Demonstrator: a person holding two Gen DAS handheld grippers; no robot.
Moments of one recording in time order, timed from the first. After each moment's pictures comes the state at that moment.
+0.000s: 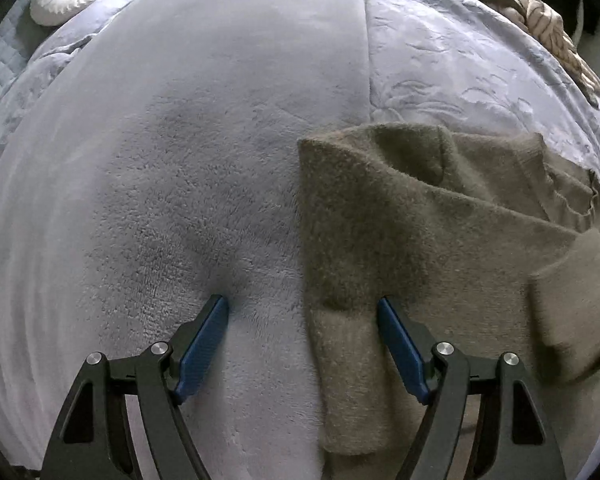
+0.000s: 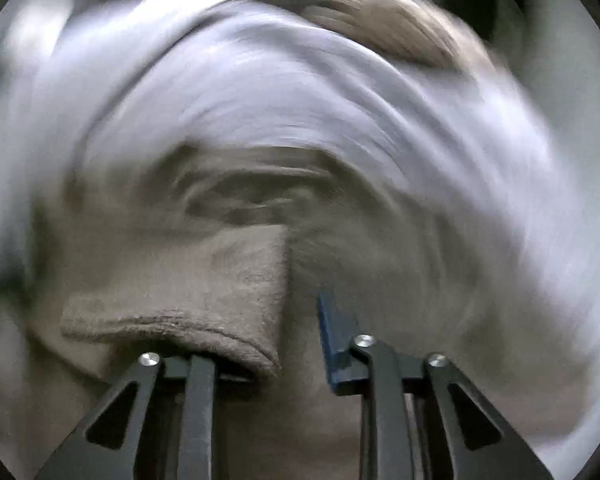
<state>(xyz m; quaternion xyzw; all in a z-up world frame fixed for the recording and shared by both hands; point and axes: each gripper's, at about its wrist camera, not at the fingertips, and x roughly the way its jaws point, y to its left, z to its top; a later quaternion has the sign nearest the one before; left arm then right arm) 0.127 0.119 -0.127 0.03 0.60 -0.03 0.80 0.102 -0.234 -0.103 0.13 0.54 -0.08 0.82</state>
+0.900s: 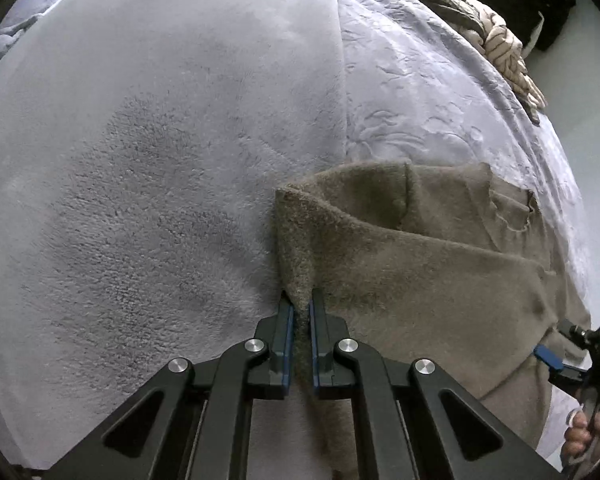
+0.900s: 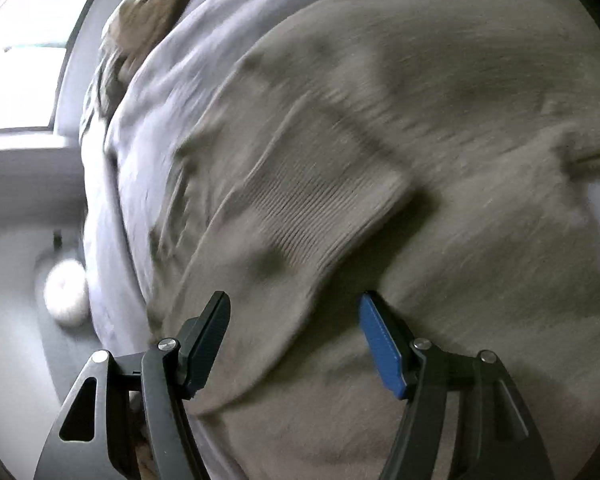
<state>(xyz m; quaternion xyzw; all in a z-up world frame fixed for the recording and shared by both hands) 0.164 0.164 -0.120 -0.06 0.62 -0.16 0.76 0.019 -0.323 -0.163 0.55 0.49 -0.11 0.67</state>
